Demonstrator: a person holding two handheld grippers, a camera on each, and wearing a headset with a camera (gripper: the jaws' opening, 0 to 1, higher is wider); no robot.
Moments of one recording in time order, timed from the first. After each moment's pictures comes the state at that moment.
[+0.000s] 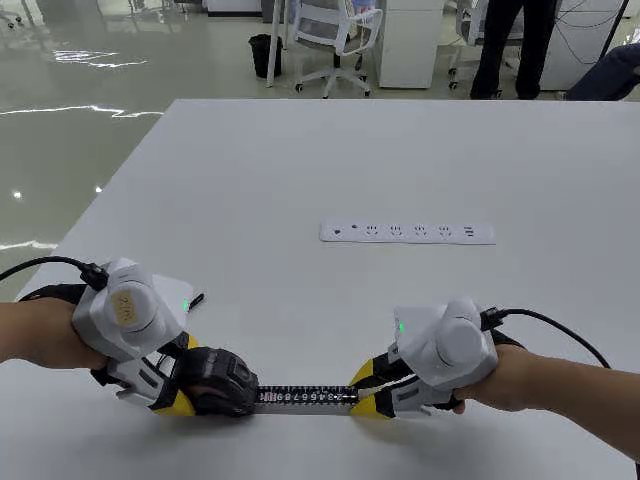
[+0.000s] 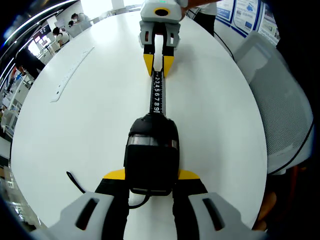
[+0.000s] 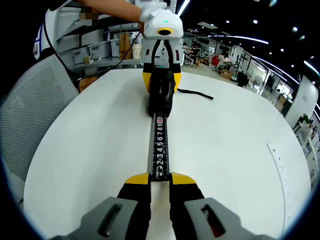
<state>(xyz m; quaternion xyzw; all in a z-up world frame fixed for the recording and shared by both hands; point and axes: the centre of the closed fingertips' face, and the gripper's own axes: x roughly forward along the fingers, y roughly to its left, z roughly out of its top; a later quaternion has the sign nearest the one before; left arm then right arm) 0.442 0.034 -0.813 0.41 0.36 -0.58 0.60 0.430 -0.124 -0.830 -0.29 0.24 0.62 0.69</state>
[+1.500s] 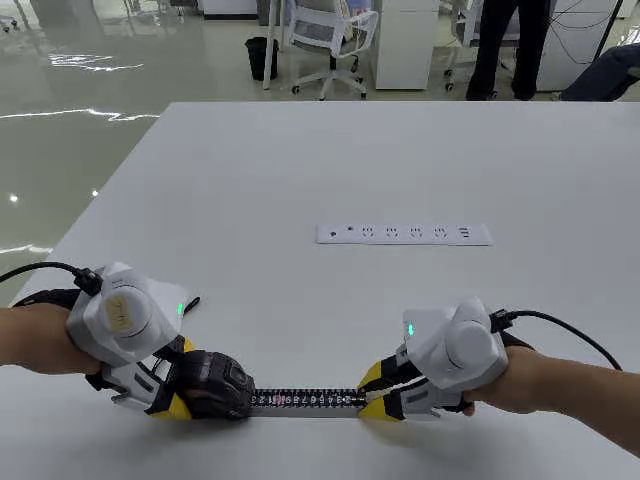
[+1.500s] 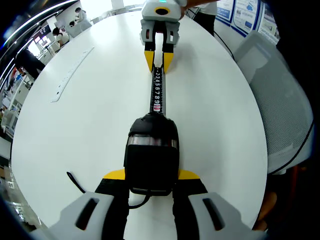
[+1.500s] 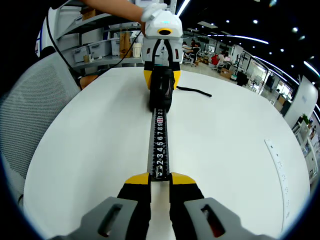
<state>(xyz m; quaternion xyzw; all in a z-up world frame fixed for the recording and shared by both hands) 0.442 0.034 -0.814 0.41 0.36 -0.58 0.60 0.428 -0.138 -0.830 -0.30 0.24 0.62 0.69</state>
